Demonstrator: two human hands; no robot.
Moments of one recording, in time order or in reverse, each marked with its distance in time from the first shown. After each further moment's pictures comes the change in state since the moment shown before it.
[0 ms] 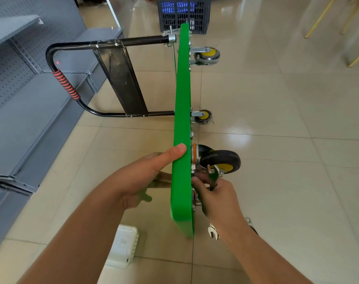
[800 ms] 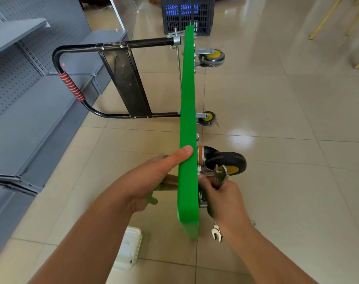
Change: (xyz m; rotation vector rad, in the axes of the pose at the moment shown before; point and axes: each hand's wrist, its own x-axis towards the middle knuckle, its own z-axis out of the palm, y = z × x) left_hand -0.002 -0.001 0.003 0.004 0.010 0.000; right_hand 0.005 -0.001 0.004 -0.007 0.054 0.090
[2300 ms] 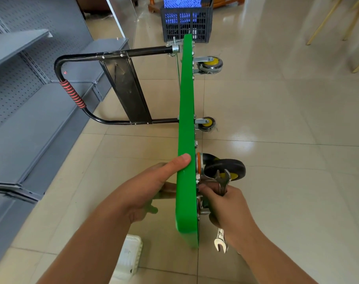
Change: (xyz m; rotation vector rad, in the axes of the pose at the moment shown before) left_hand 0.004 -0.002 -0.002 -0.023 -0.004 0.007; right_hand -0.004 -0.009 -0.014 0.177 -0.099 0.069
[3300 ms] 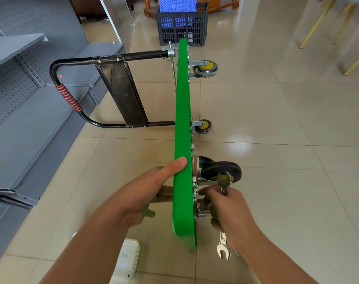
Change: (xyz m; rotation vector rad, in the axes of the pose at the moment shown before) left_hand 0.001 -0.003 0.000 -0.003 -0.003 -0.010; right_hand -0.002 -0.003 -0.006 -0.053 0.043 0.171
